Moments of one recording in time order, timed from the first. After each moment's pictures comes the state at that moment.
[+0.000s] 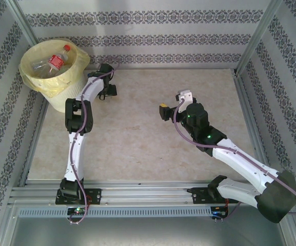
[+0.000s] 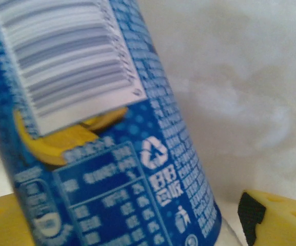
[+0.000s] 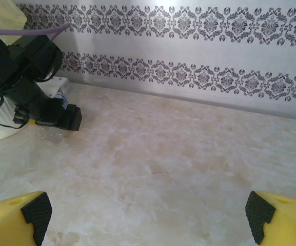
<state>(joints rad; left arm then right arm) -0.11 2.51 2.23 -0.91 -0.23 -0.35 0.61 1.08 0.78 0.04 0.22 0.15</state>
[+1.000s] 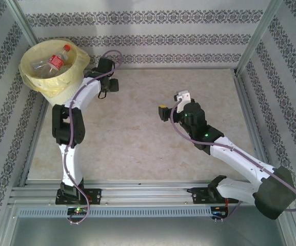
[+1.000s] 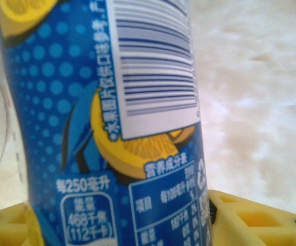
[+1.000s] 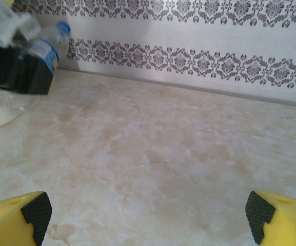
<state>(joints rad) -0.19 2.06 1.85 -0.74 -0.11 -0.25 0.60 1.13 0.78 0.03 0.22 0.16</state>
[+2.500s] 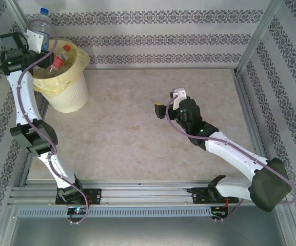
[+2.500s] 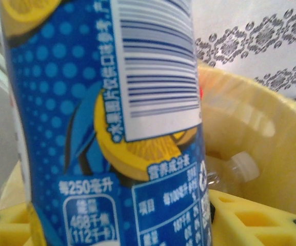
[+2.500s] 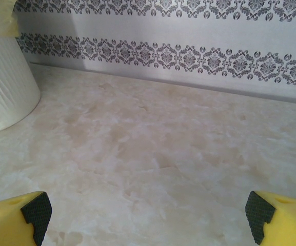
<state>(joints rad) 0.43 1.95 2.24 -0.82 0.36 0.49 0.60 1.22 0.83 0.06 0.19 0.18</state>
